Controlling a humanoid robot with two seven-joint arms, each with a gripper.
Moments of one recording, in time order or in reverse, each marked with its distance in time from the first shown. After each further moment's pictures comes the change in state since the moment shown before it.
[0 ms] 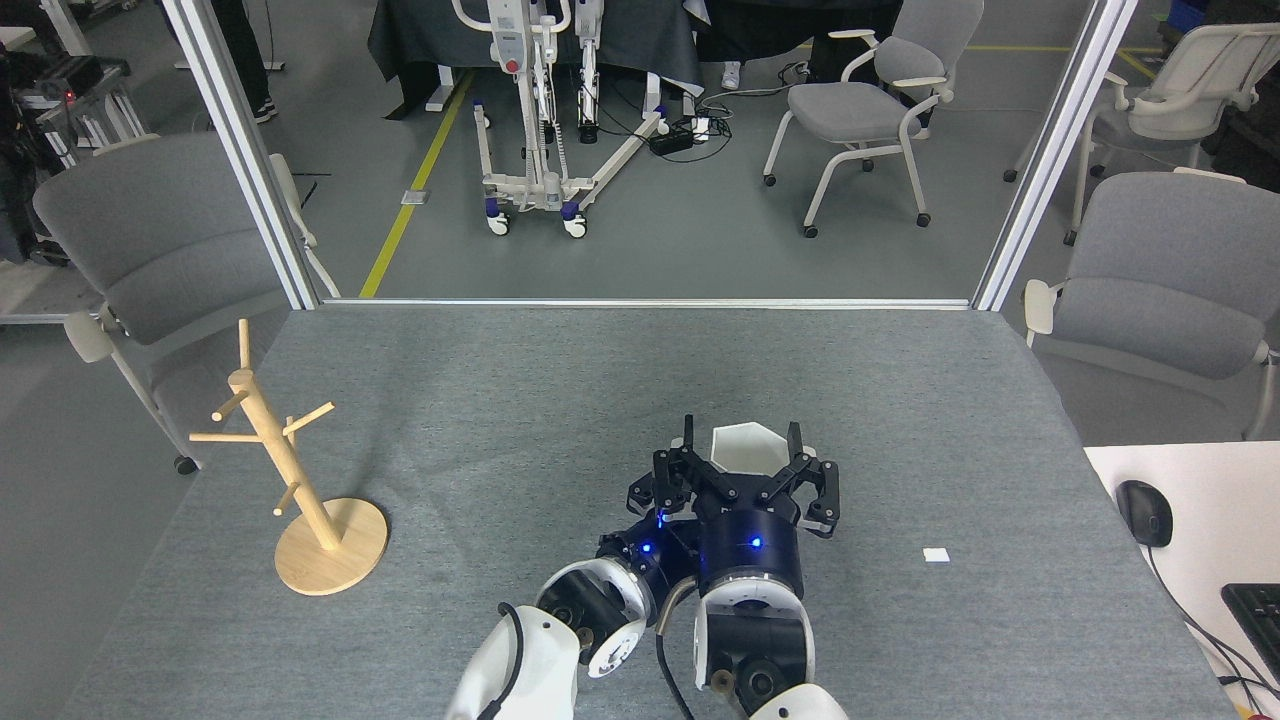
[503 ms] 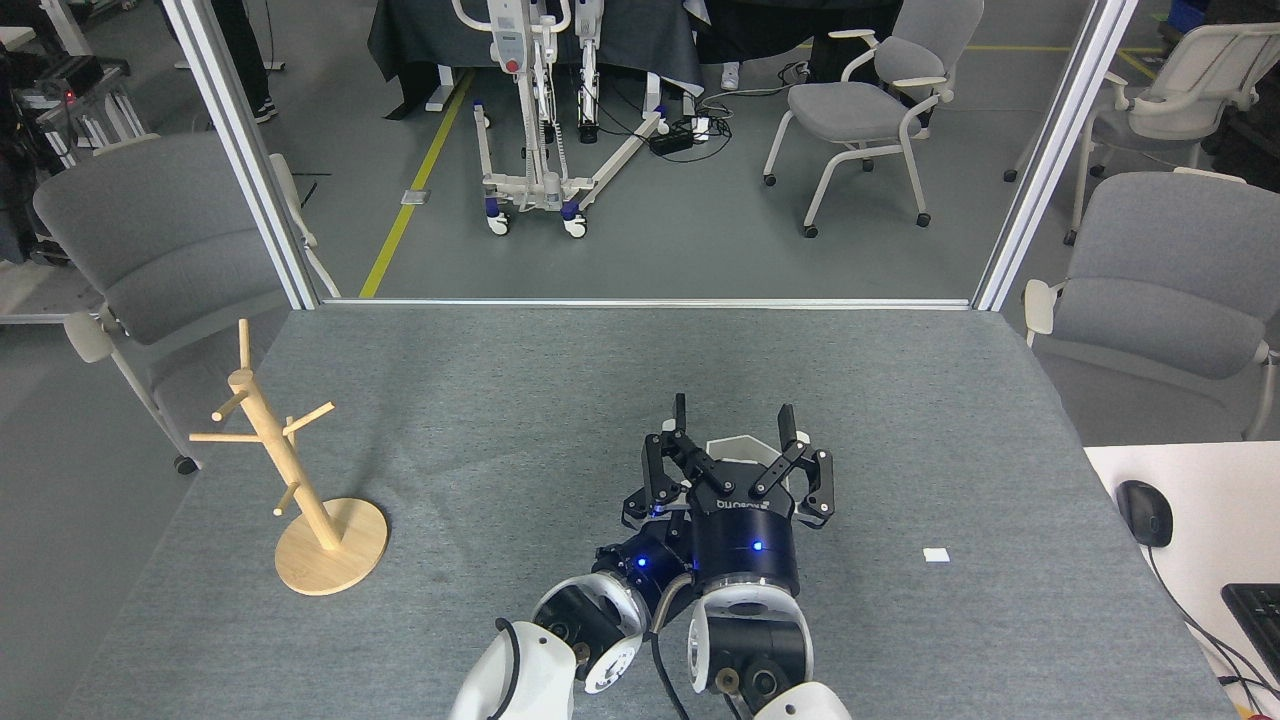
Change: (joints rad) left arm 0.041 0.005 0.005 -0.013 -0.003 0.006 0.001; right arm 0.005 0.018 -0.036 -0.007 -0.143 -0.038 -0.229
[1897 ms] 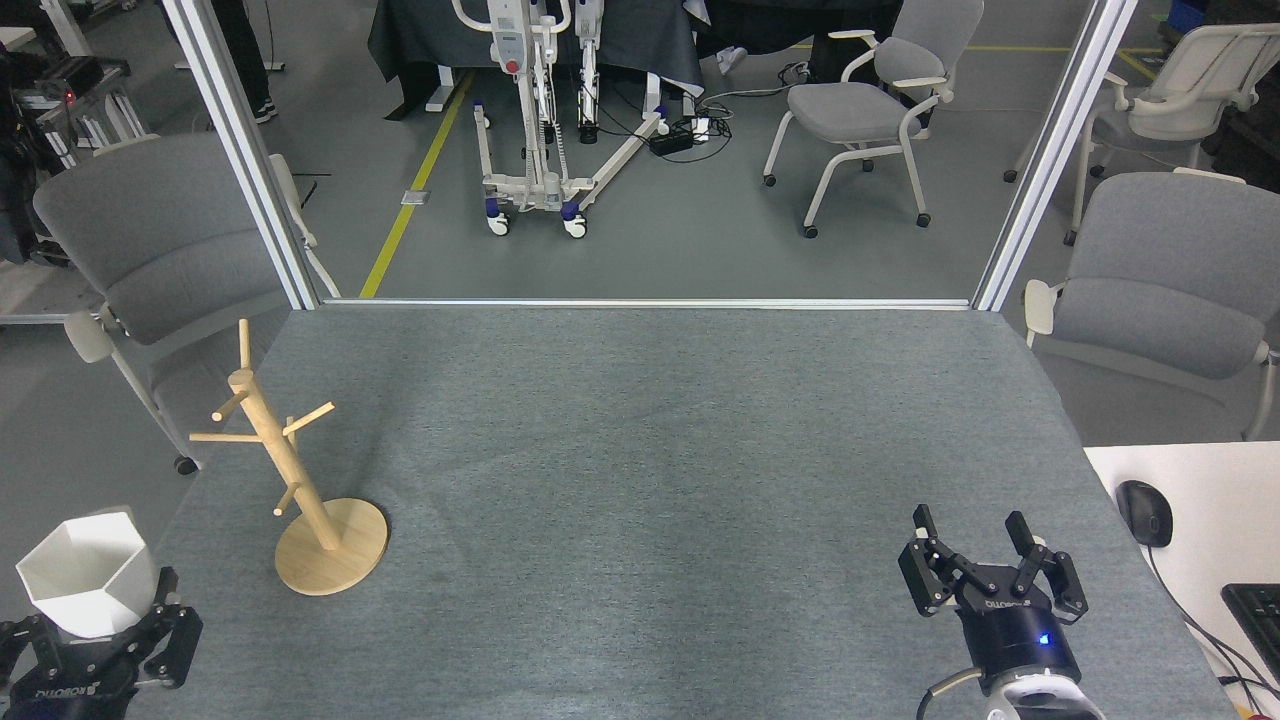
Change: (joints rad) left arm 0.493 0.317 1.009 -0.327 0.000 -0.022 0.210; right arm 0.216 -0.242 -0.581 0.149 -0.212 -0.637 -0.172
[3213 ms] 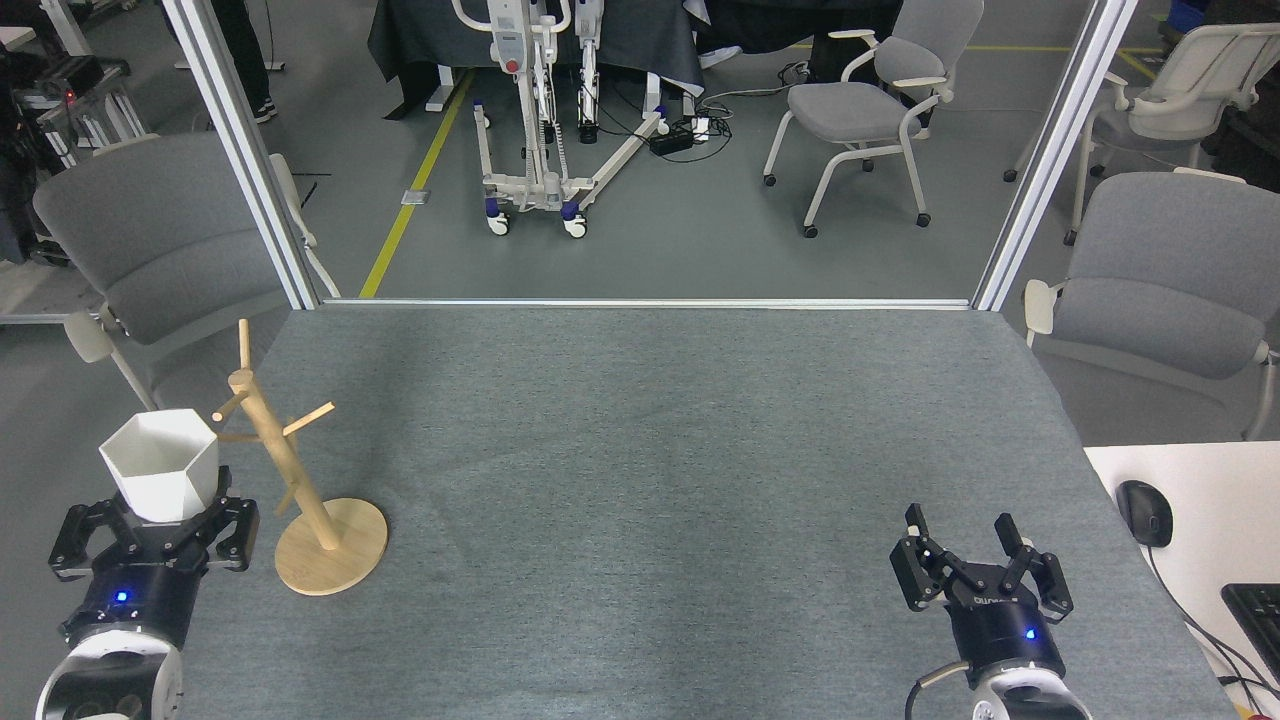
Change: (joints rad) left arm -0.226 -0.012 -0.132 0.082 -0.180 0.123 -0.083; right arm -0.035 0.019 0.001 0.072 -0.006 0.001 -0.003
